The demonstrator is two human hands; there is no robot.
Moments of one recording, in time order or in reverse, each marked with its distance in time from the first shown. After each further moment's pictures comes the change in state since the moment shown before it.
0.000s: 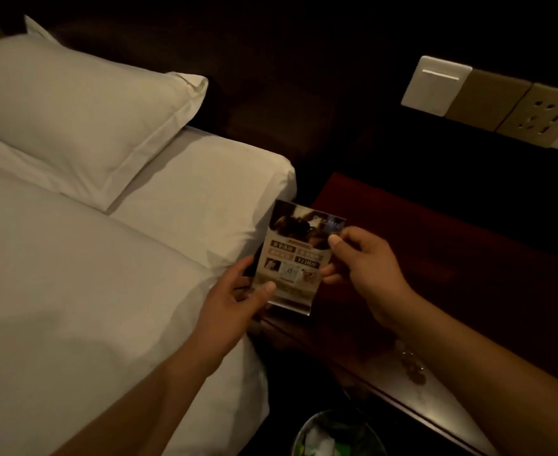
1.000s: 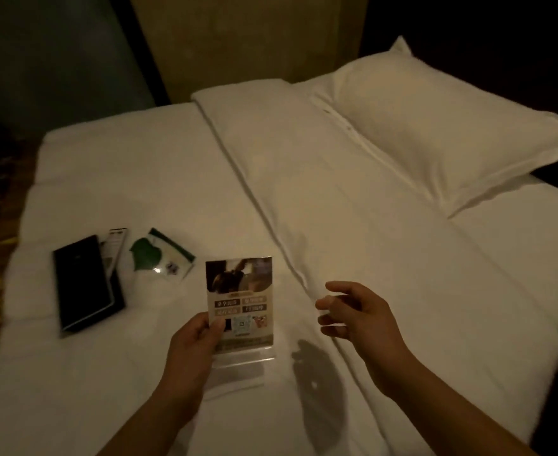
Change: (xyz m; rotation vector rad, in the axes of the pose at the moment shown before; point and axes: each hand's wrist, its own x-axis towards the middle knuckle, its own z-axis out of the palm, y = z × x) left_hand -0.326 -0.104 -0.460 -0.263 0.925 -0.278; right_hand -0.227 -0.059 0.490 0.034 -0.703 0.108
